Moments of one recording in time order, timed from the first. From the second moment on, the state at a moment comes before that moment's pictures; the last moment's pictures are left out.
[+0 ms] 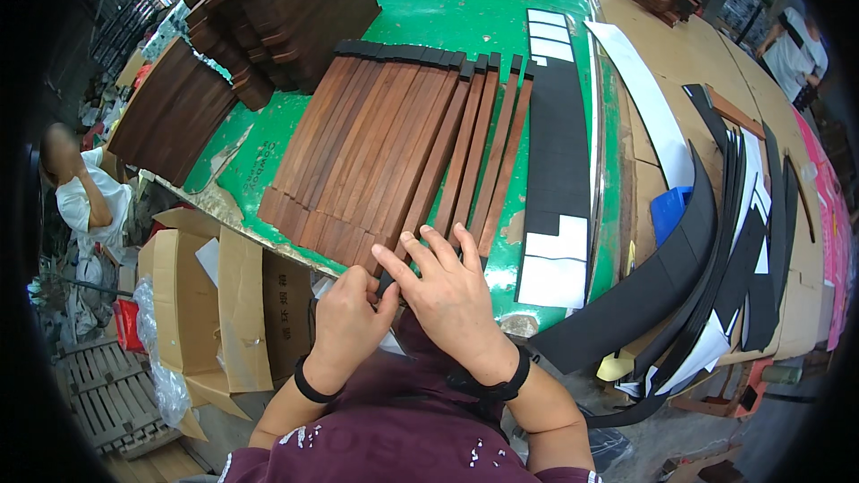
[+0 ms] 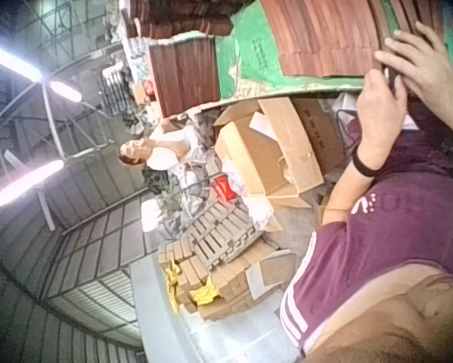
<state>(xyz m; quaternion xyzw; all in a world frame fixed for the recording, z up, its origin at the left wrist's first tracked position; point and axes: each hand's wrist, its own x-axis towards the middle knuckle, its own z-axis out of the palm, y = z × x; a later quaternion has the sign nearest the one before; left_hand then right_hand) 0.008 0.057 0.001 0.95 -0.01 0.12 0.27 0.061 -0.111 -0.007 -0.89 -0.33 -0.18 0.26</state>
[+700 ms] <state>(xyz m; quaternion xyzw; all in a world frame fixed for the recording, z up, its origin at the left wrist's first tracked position) 0.002 0.060 0.006 0.95 -0.03 0.14 0.26 0.060 -0.111 -0.002 -0.90 -0.31 -0.16 0.25</state>
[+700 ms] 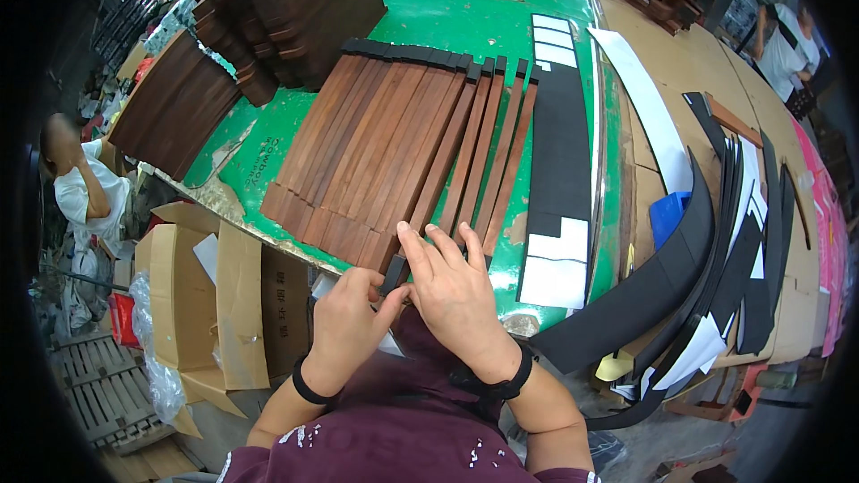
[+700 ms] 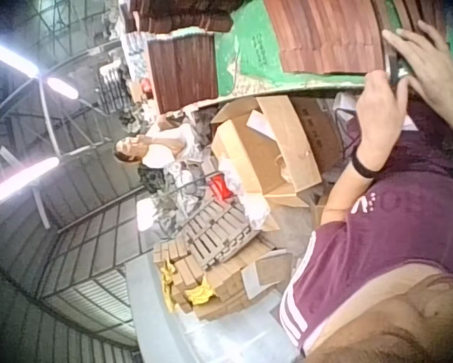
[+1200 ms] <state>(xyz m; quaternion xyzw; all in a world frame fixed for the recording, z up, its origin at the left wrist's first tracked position) 0.012 0.062 0.013 0.95 -0.01 0.12 0.28 0.061 -0.113 -0.005 -0.90 -0.32 -0.15 0.26</state>
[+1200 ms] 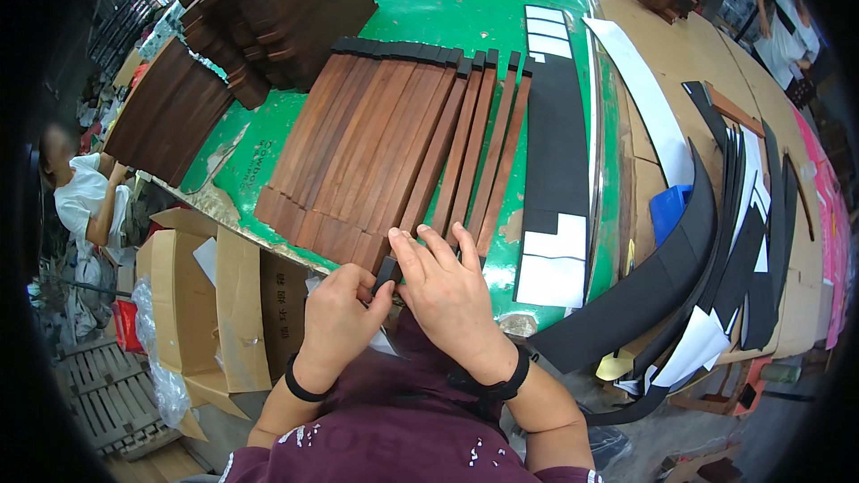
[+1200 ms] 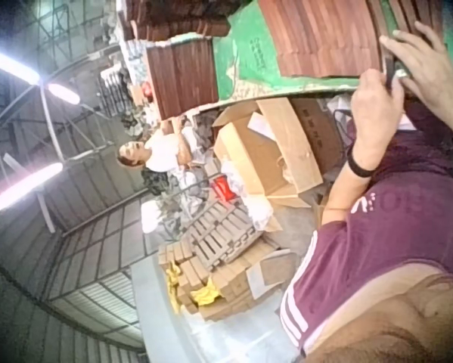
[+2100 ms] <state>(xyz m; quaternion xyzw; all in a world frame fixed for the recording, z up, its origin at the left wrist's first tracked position) 0.009 0.056 0.003 0.95 0.00 0.15 0.29 0.061 -0.112 -0.006 -0.90 -0.32 -0.17 0.26</state>
